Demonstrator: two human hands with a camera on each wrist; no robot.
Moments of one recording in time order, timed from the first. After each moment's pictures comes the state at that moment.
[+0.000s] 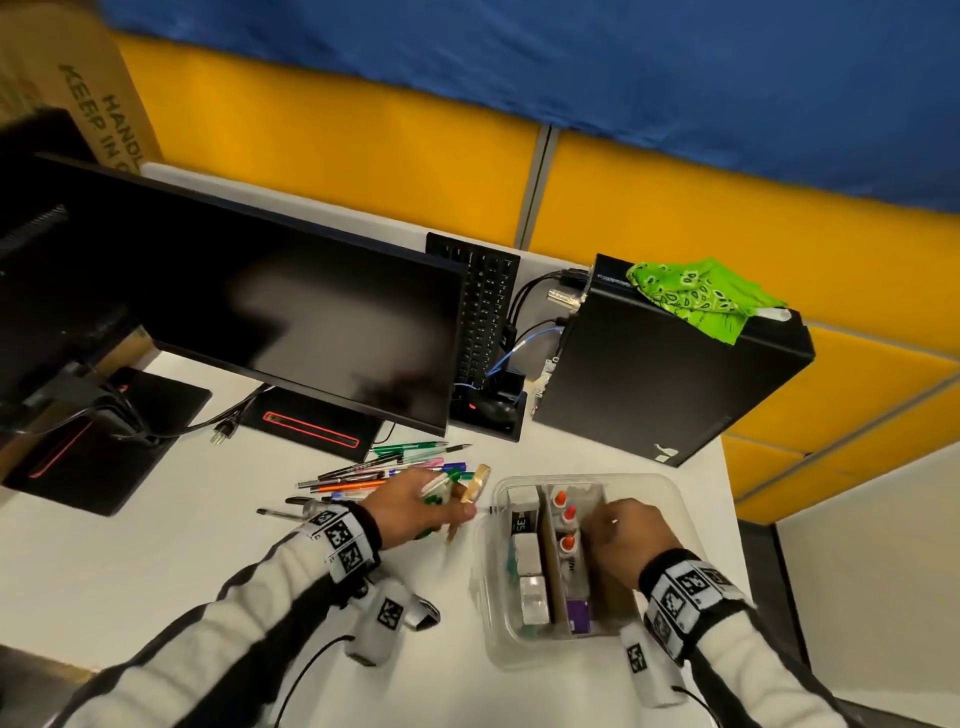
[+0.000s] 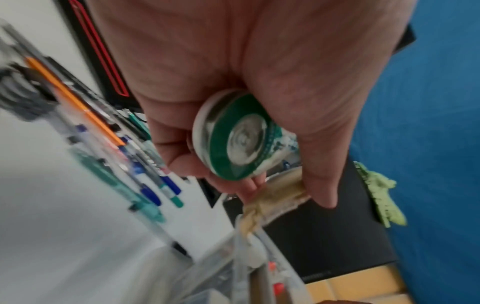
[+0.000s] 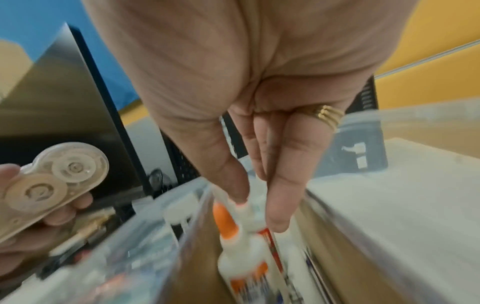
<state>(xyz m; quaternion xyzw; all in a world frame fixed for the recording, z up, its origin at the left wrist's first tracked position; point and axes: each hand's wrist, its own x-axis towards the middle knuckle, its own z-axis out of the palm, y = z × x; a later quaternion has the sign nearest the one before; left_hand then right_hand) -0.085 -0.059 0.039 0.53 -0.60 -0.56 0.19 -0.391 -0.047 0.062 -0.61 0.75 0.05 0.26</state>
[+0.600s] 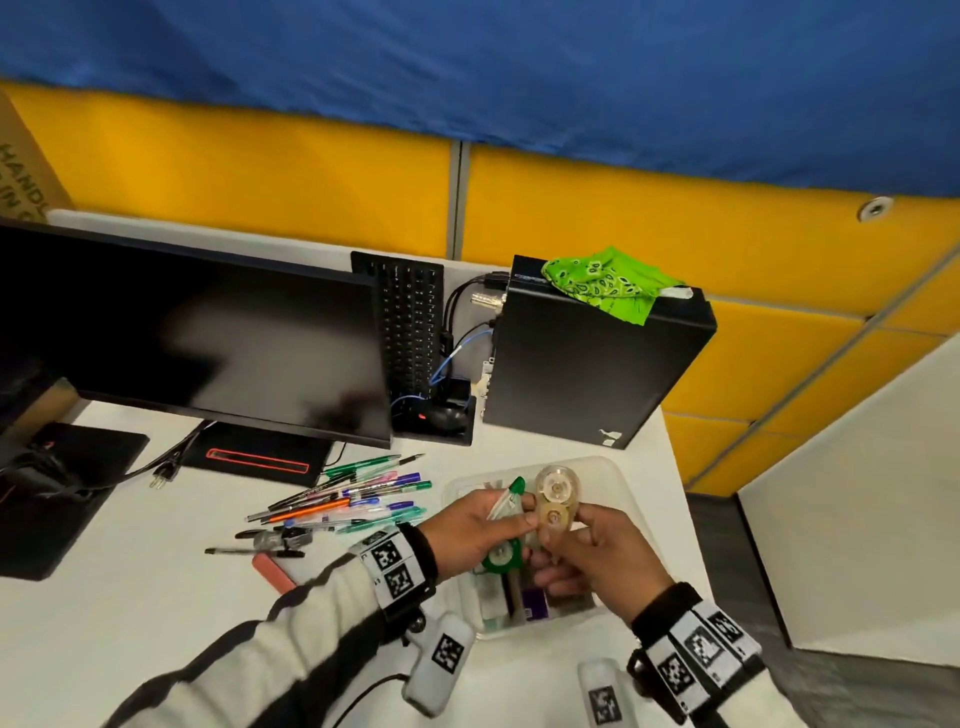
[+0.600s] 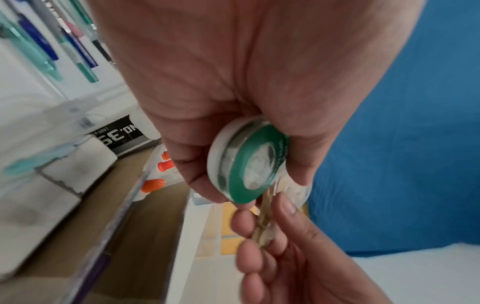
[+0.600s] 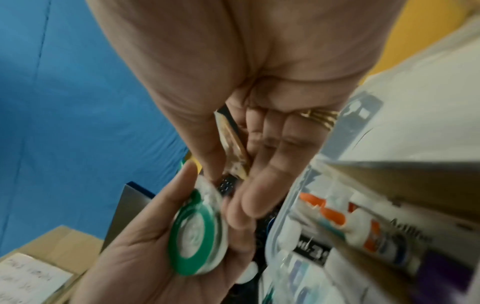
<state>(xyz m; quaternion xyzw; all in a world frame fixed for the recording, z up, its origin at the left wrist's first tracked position) -0.210 -0.032 0.077 0.35 -0.53 -0.74 0.24 -0.392 0.025 0.119 -0.41 0.60 -0.34 0.60</state>
